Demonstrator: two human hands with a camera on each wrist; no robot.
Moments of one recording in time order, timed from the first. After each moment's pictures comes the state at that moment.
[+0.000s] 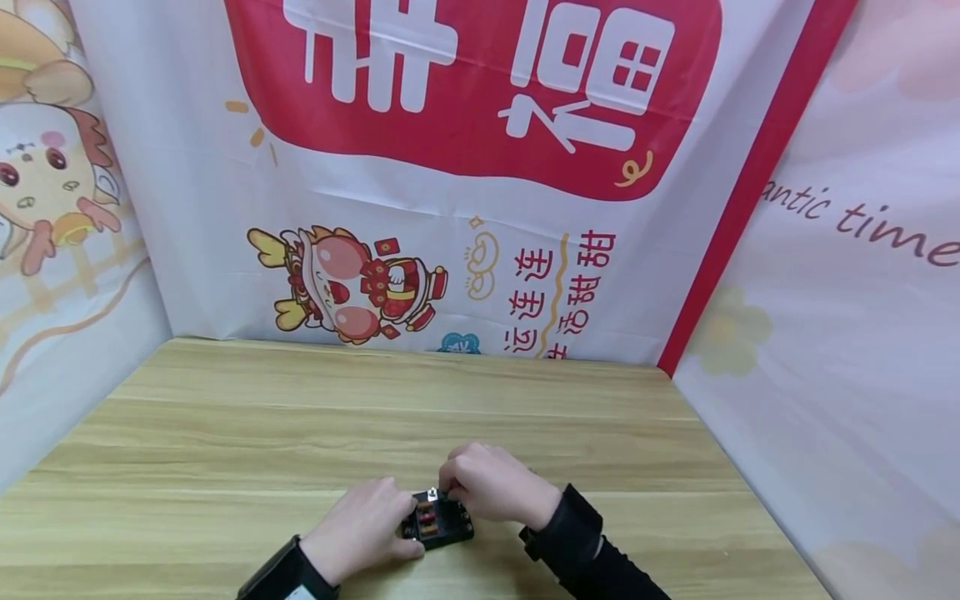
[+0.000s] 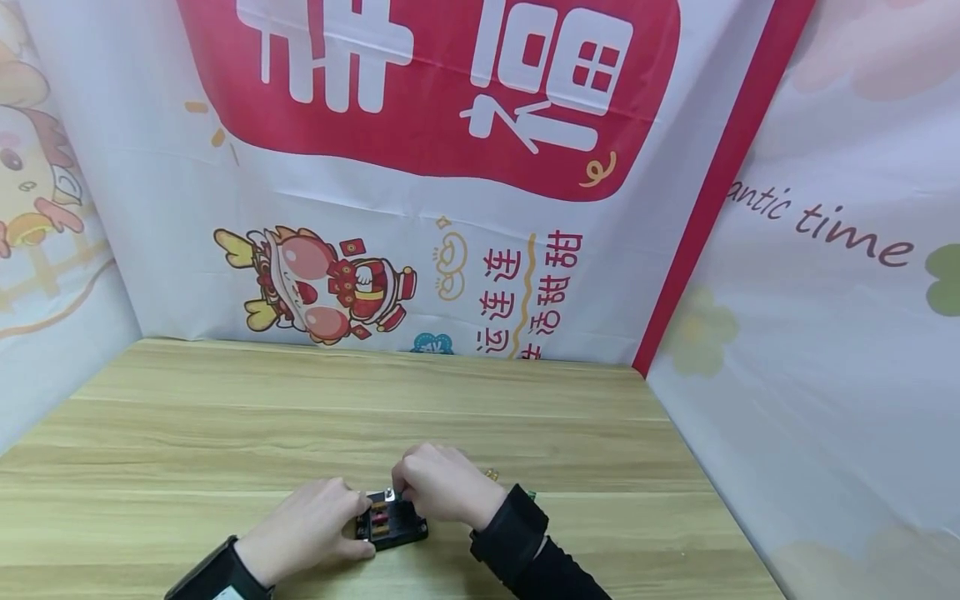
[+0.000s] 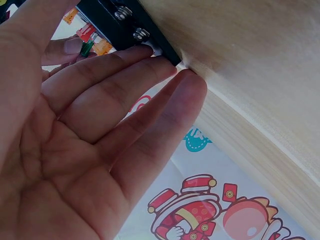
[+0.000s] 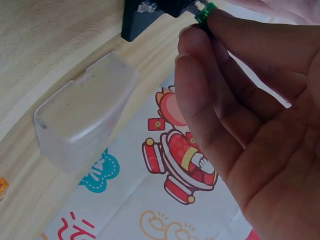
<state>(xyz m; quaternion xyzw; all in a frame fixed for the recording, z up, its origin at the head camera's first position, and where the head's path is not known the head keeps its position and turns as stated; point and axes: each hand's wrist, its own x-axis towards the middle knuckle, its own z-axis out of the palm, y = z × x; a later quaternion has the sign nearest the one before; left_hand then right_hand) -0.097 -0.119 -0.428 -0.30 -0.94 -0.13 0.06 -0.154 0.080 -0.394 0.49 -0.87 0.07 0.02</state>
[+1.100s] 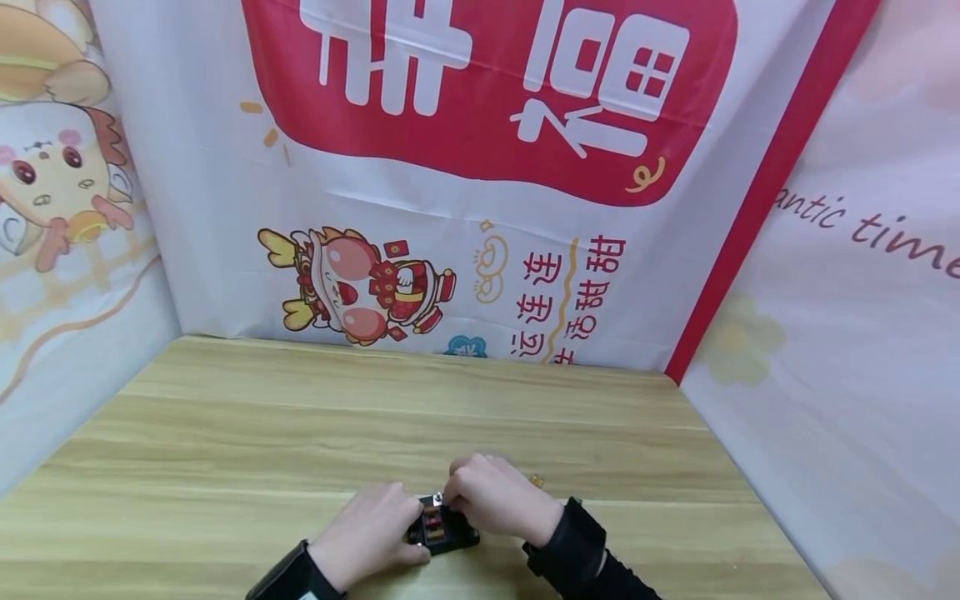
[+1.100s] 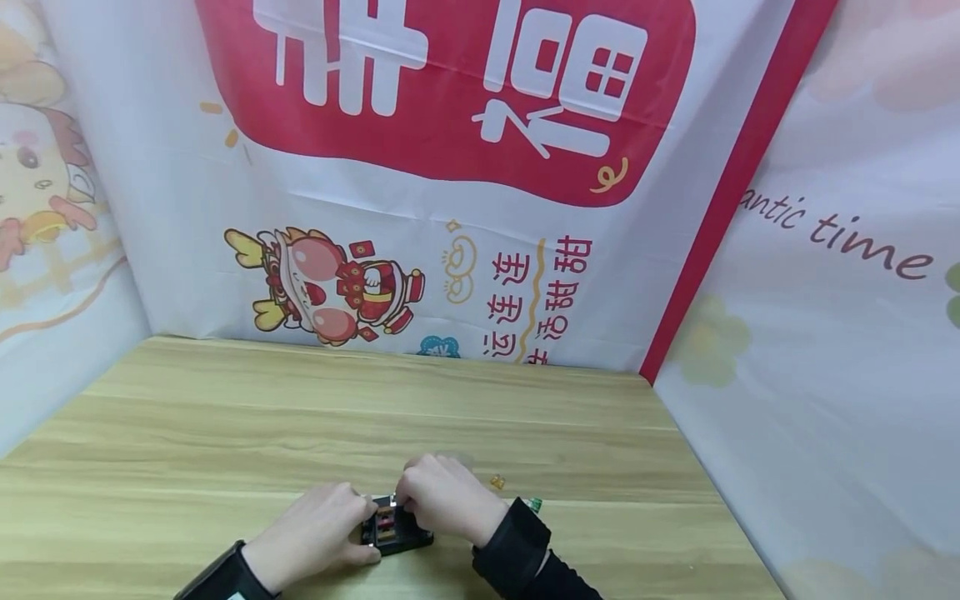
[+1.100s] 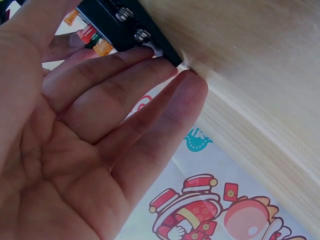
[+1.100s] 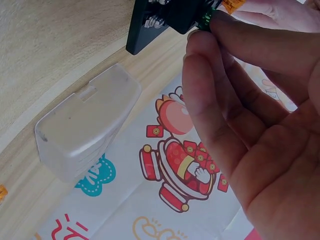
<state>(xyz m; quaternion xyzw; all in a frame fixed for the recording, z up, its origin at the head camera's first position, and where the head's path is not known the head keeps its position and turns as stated) -0.095 -0.119 -0.427 -0.30 -0.94 -0.12 0.06 -0.153 0.076 -0.405 0.52 -0.85 0.06 0.07</state>
